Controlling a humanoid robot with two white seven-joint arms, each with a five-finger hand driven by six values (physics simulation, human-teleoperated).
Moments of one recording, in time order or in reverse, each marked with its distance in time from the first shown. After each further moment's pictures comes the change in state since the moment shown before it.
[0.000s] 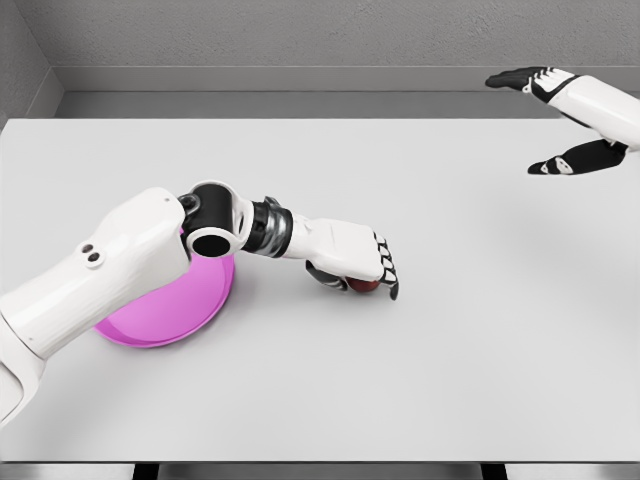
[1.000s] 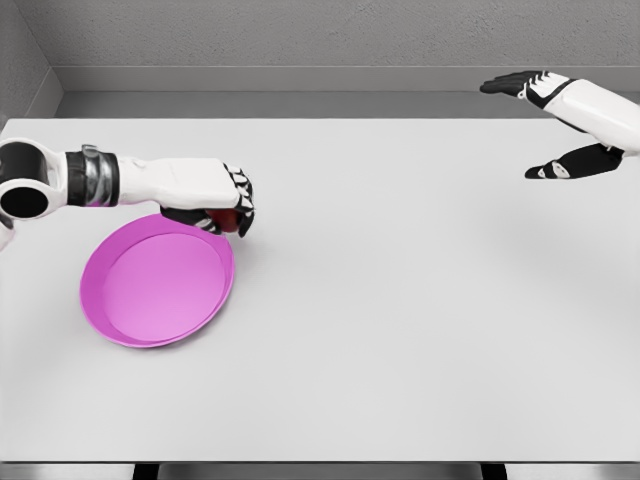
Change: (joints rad) left arm 0.000 0.464 0.116 -0.084 0.276 -0.001 0.006; right arm 0.012 -0.005 0.002 -0.026 0.000 0.000 0.000
